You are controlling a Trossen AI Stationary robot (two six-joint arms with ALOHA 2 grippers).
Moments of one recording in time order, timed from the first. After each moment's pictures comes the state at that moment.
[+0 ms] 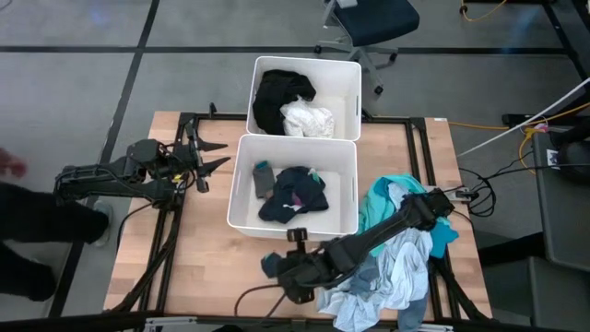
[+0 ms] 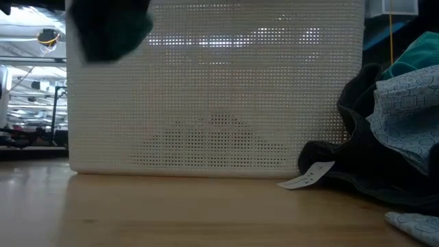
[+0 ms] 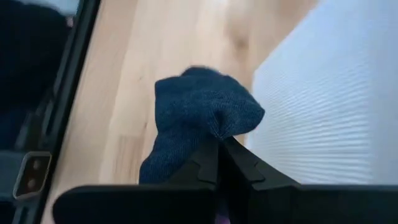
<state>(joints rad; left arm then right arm) 0.10 0.39 0.51 -0.07 -0.22 0.27 0.52 2.27 2.34 -1.12 0.35 0.24</state>
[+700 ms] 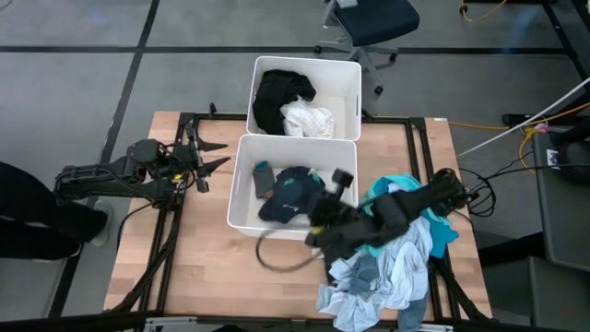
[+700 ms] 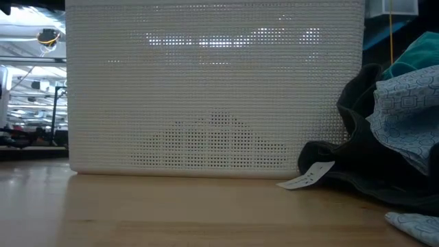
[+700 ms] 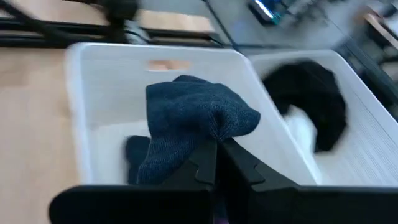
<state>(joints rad) 0.10 0.39 0.51 -0.07 -0.22 0.27 0.47 1.98 2.34 -1.32 0.85 0.42</state>
